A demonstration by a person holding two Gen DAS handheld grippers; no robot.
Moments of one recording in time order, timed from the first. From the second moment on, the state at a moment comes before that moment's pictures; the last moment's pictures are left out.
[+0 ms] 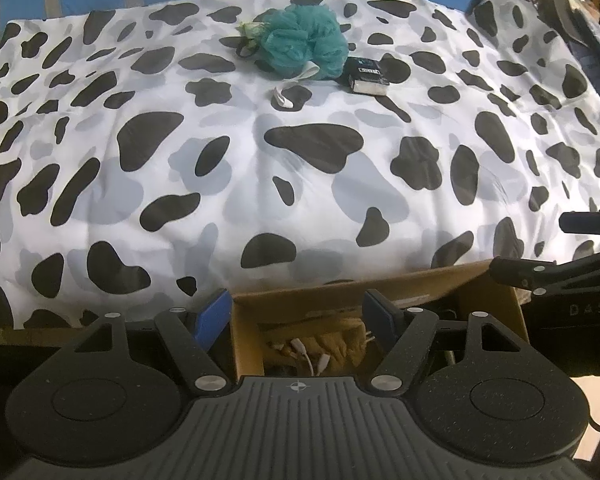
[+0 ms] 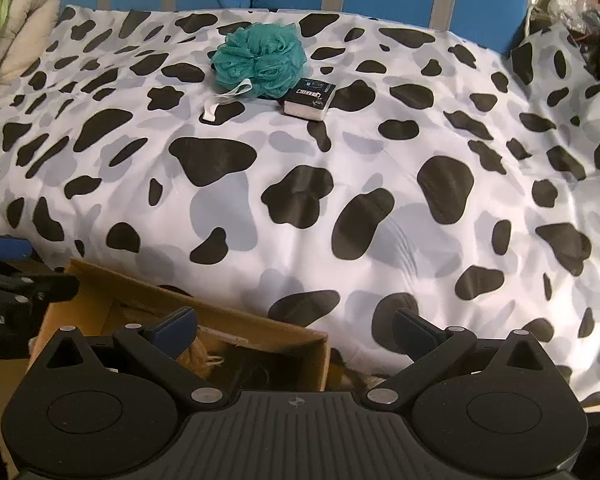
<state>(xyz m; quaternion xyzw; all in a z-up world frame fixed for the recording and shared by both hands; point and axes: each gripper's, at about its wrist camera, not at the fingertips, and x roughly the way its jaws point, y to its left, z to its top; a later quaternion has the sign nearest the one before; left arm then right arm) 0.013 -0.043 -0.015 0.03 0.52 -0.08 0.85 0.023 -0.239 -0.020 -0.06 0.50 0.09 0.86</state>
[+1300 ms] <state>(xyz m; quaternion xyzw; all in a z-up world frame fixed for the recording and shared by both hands) 0.112 -0.010 -0.019 0.03 0.49 -0.09 0.87 0.120 -0.245 -0.019 -0.05 0.45 0.09 0.89</state>
